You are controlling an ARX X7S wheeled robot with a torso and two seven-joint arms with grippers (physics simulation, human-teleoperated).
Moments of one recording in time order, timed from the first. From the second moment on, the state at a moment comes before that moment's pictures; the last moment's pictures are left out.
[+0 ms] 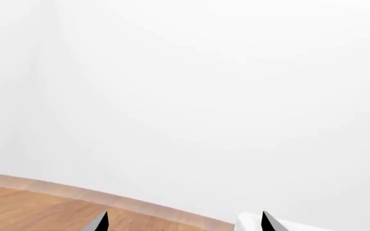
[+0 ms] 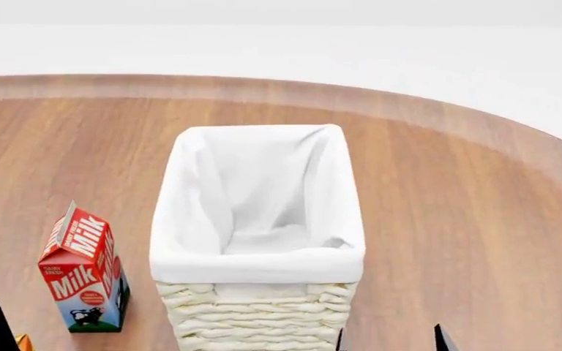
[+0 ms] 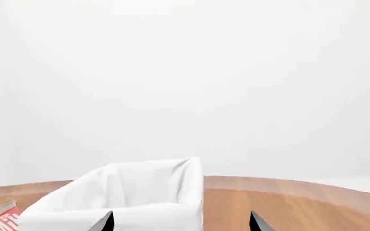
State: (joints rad) left arm 0.17 -0.27 0.17 0.28 -0.28 0.42 -0.36; right arm -0.13 0.32 -0.23 -0.21 0.32 -0.31 0.14
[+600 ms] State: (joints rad) left arm 0.17 -0.28 0.18 0.28 -0.28 0.41 -0.37; right arm -0.19 0.49 -0.43 -0.32 0.49 -0.30 -0.21
